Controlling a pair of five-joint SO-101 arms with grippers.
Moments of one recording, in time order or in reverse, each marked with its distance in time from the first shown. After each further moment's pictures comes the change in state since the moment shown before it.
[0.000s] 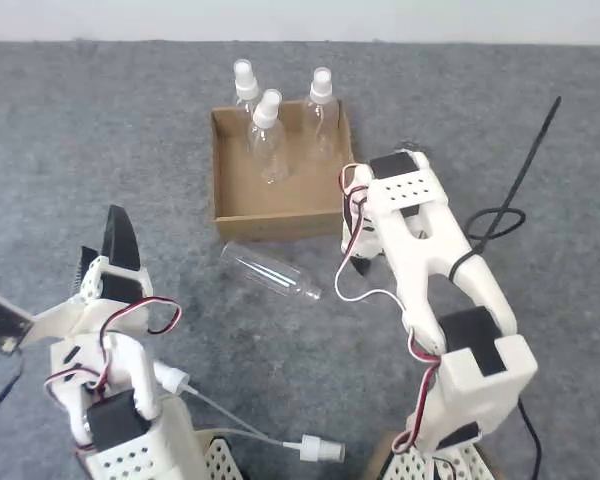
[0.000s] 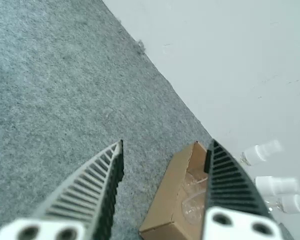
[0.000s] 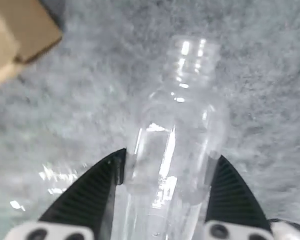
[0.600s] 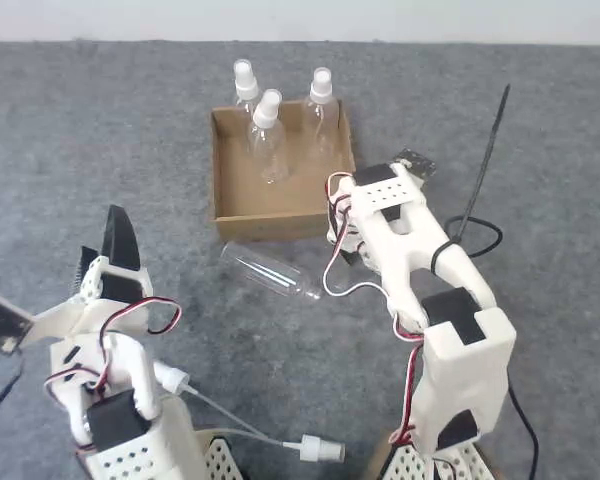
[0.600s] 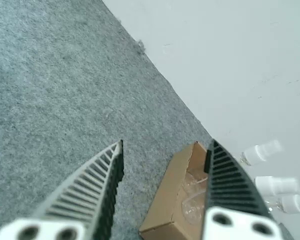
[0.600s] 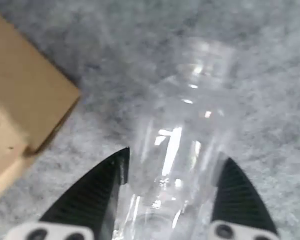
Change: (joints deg) left arm 0.0 0.0 0.0 0.0 0.0; right arm -1.6 9.5 0.0 -14.5 -19.0
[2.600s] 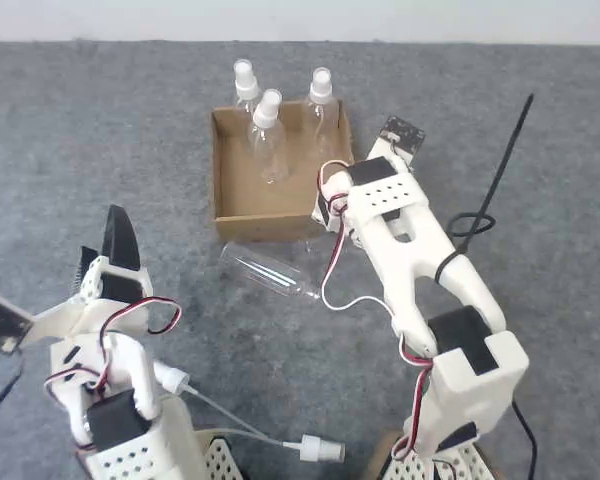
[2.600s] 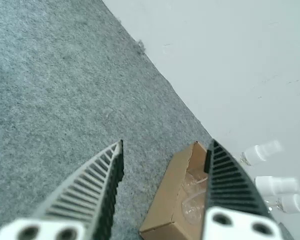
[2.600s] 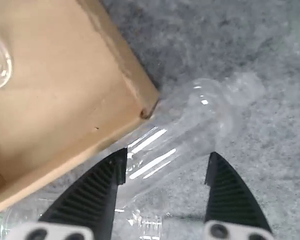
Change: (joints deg) left arm 0.0 0.0 0.0 0.0 0.0; right arm -1.9 -6.7 -0.5 -5.4 4.0
